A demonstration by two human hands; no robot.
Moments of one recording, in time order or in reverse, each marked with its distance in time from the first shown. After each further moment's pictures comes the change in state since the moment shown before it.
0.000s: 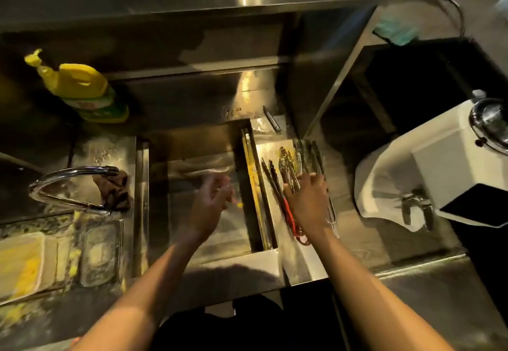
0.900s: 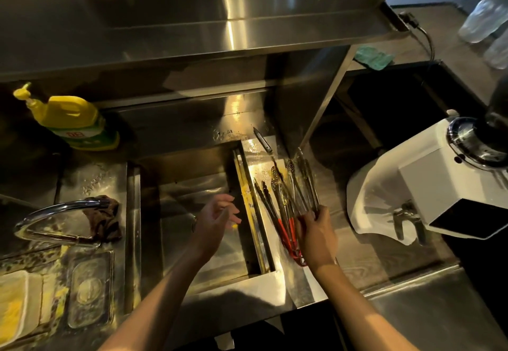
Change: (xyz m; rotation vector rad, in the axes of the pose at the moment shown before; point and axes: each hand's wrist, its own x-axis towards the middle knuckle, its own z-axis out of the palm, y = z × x) left_hand 0.024 -0.011 0.008 -0.016 -0.082 -0.018; right_hand -0.024 0.045 0.005 -0.102 0.033 -0.058
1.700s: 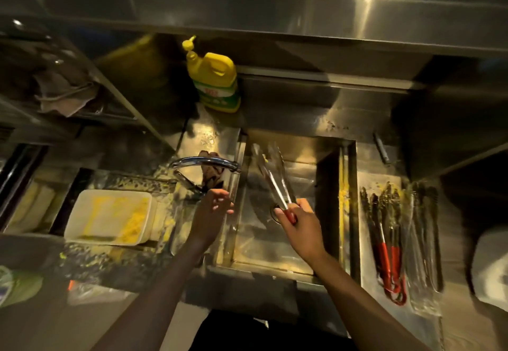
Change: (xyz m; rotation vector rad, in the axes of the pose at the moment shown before) left_hand -0.046 -0.079 -0.207 0.021 0.486 -0.121; right_hand -0.026 -0.226 0.092 0.379 -0.392 -0.407
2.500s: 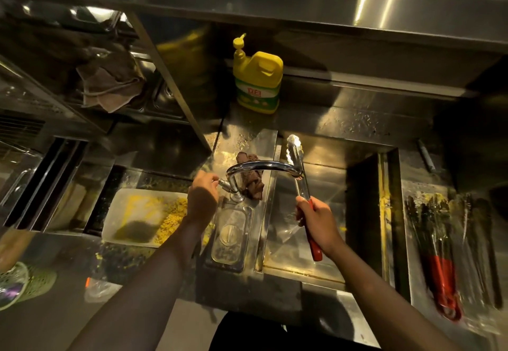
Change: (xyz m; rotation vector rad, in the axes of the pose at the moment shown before) left_hand 0.096 -0.056 -0.125 0.597 0.235 0.252; right_hand 0.036 -0.070 0.061 0.494 -0.110 0.289
